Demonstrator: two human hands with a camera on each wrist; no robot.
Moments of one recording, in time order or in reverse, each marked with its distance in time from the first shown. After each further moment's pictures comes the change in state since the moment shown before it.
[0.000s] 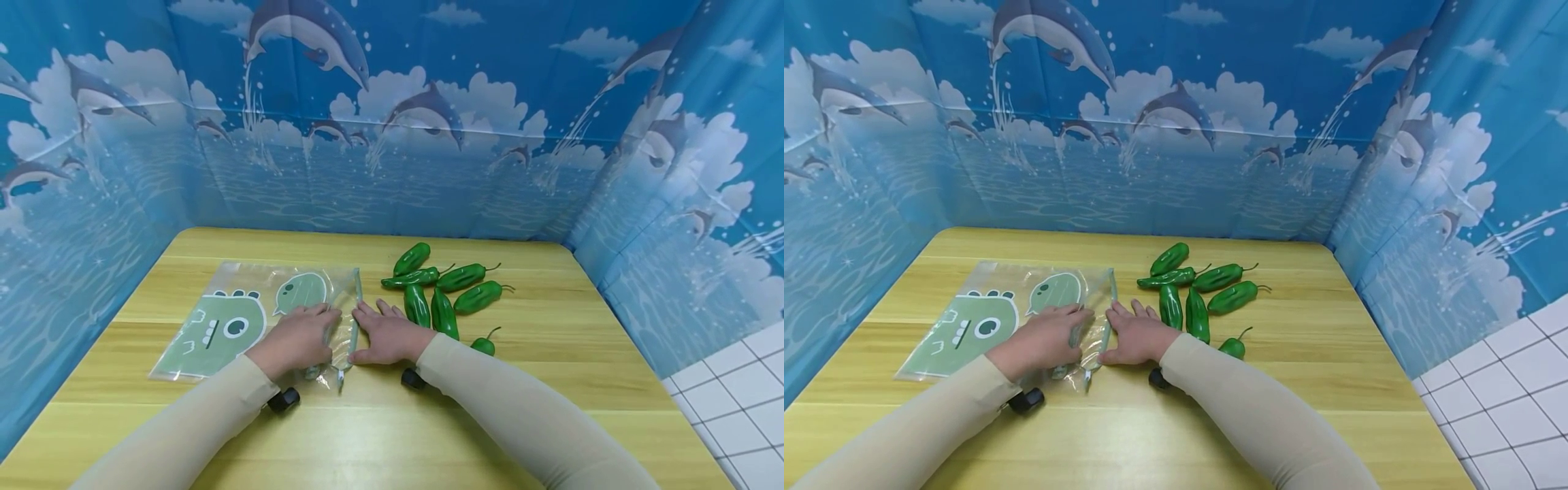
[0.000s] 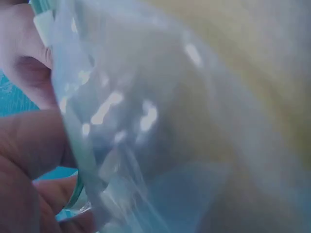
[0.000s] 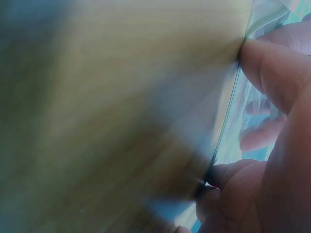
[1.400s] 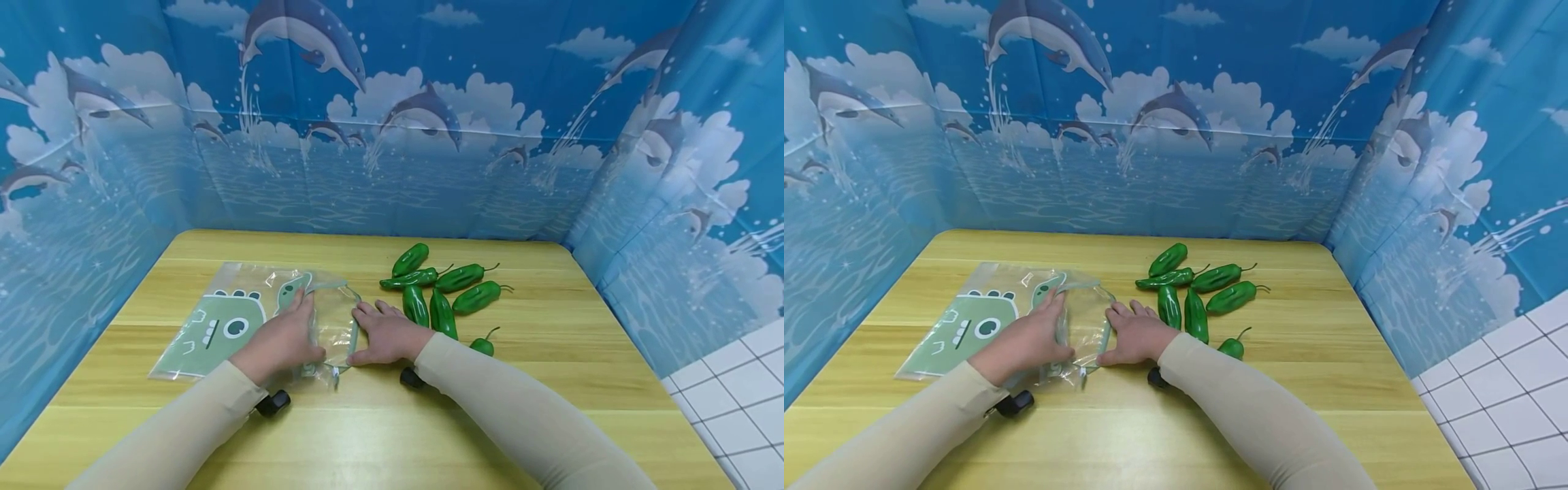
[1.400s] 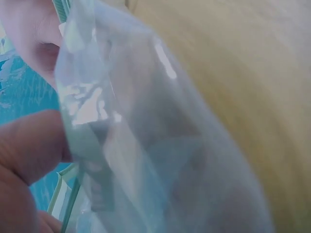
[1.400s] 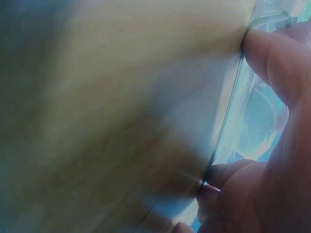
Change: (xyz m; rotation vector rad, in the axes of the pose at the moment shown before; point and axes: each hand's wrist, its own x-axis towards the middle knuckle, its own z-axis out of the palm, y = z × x) left_hand -0.012 -0.008 -0.013 -0.168 0.008 -0.151; right_hand 0.004 0.001 -0.003 -0.008 -0.016 0.031
